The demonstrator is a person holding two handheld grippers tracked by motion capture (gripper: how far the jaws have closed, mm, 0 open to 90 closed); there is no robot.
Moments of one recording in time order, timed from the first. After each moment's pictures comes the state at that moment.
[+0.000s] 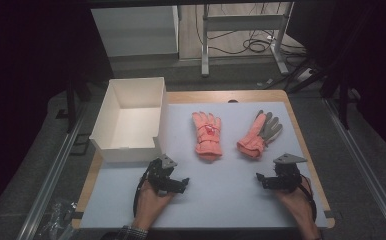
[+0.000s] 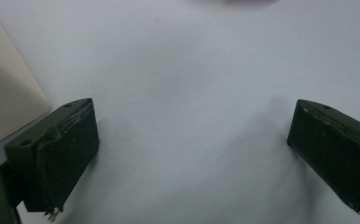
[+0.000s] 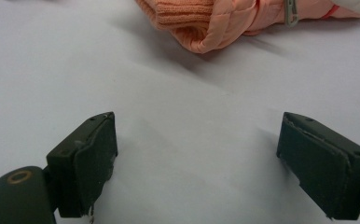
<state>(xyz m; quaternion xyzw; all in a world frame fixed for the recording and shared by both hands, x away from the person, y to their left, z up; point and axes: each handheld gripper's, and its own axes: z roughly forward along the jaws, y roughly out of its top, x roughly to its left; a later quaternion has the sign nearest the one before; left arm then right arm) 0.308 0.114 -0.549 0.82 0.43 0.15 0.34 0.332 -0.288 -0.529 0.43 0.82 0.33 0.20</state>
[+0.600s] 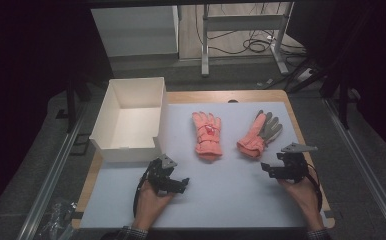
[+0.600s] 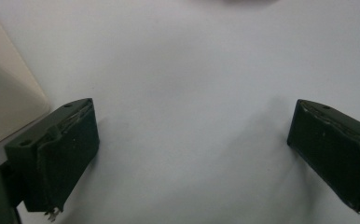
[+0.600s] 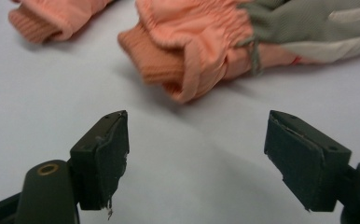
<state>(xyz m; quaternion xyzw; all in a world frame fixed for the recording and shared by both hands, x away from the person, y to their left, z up) 0.308 0.114 -0.549 0.82 0.43 0.15 0.34 0.351 -0.301 -0.498 0.43 0.80 0.37 0.18</state>
